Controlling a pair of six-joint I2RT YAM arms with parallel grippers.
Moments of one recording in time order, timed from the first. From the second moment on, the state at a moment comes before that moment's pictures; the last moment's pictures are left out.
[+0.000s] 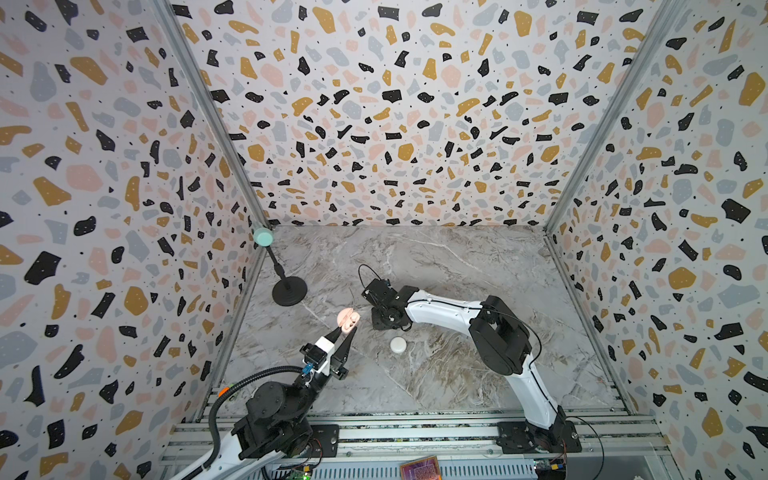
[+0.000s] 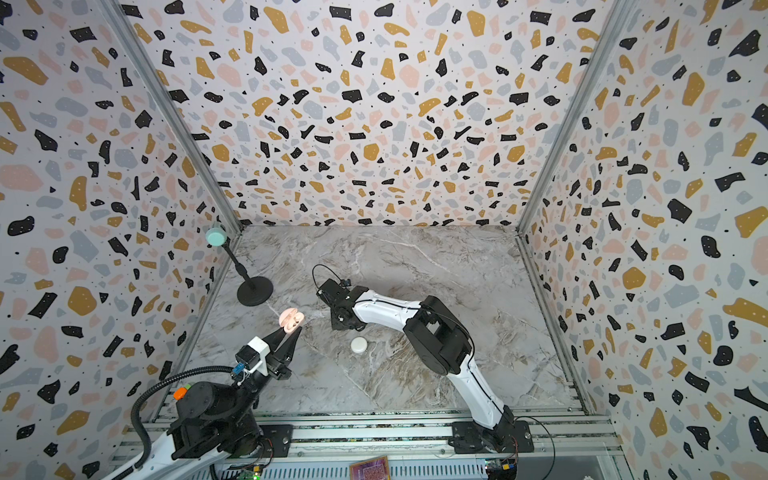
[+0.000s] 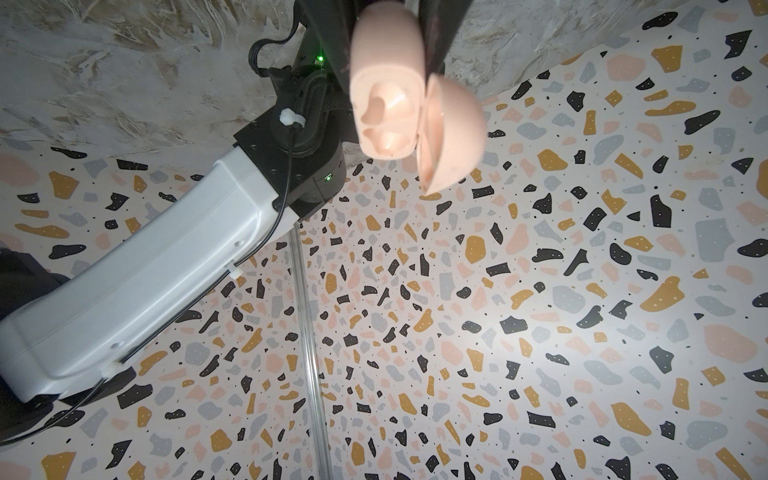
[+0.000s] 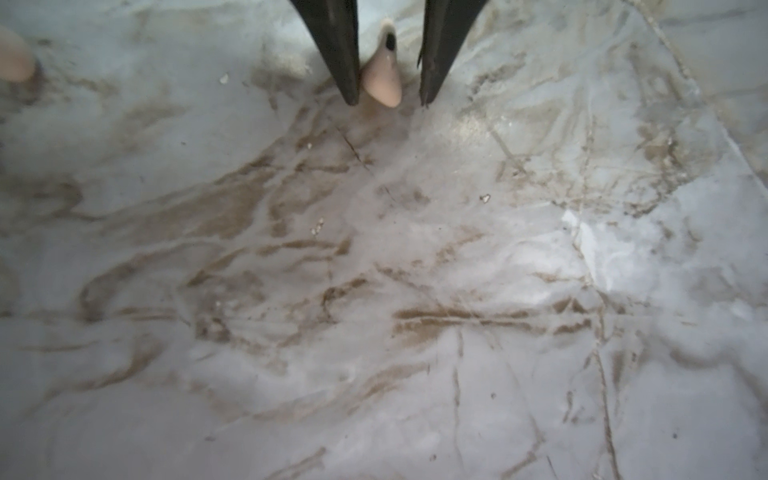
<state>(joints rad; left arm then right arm) -0.96 0.04 0.19 0.14 -0.32 0.28 0.98 2.22 1.72 -0.66 0.13 0.73</state>
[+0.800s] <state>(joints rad) -0.96 0.04 0.19 0.14 -0.32 0.27 0.97 2.30 1.86 -0.82 0.15 0.78</state>
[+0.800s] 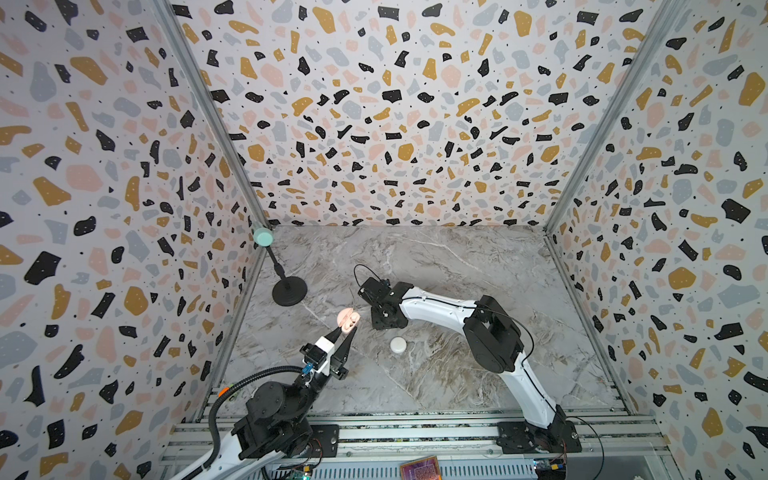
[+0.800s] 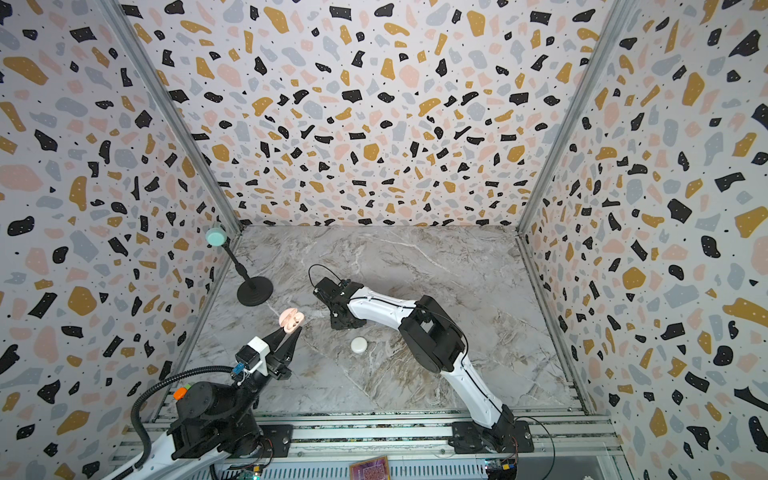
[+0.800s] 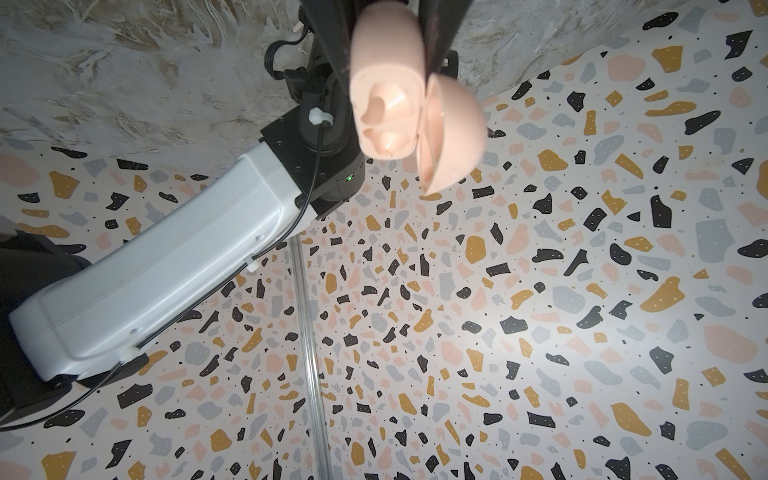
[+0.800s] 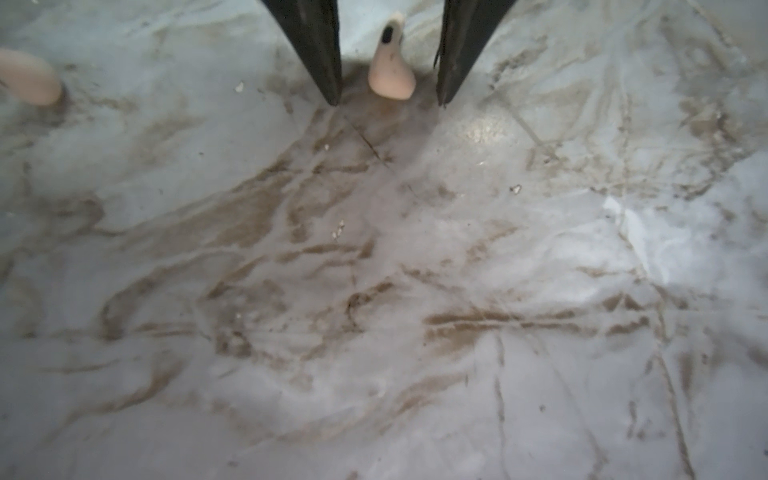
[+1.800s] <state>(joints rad) -0.96 0.04 0.19 0.14 -0.32 0.27 0.96 2.37 2.00 -0.99 0.09 0.88</state>
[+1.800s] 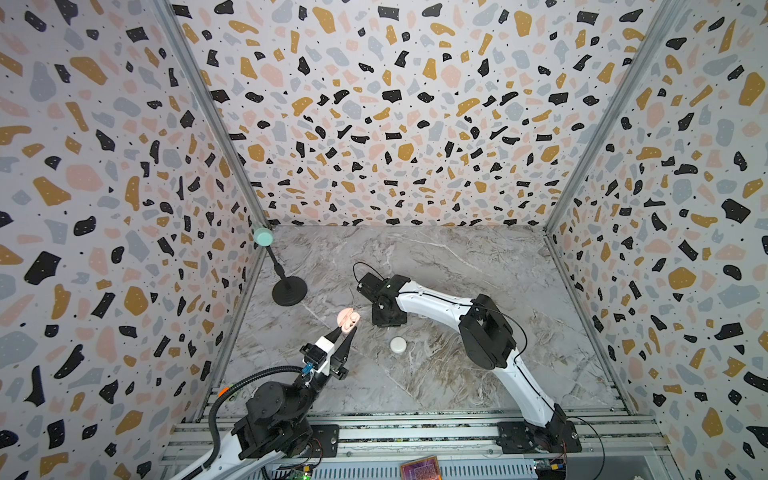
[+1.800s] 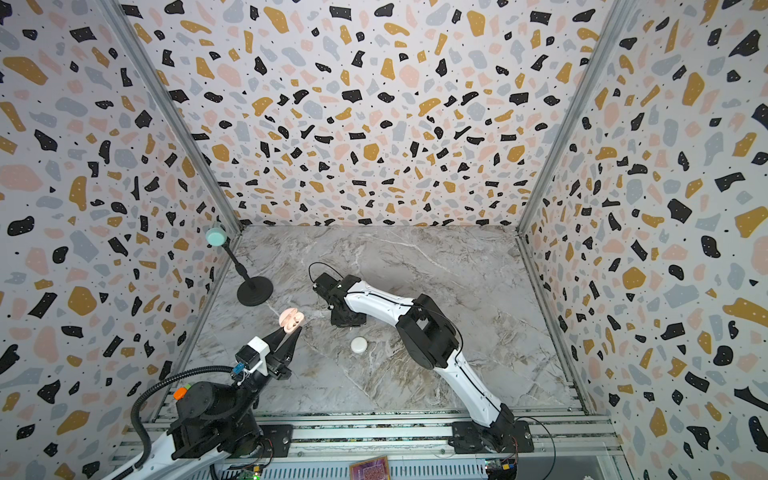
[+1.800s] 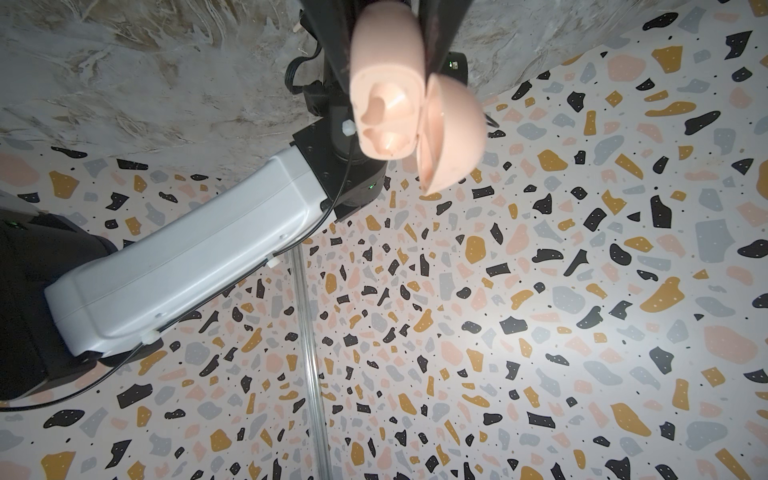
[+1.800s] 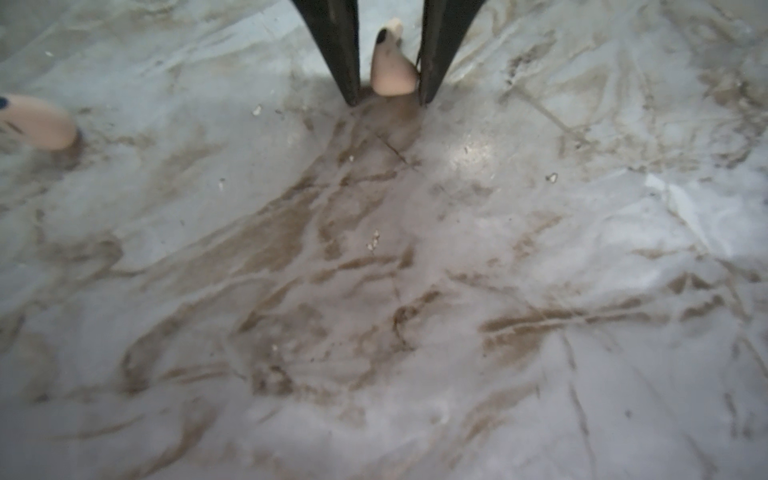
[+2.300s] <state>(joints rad) -0.96 0.04 0.19 0.14 -0.32 0.27 0.96 2.37 2.00 -0.99 0.06 0.87</state>
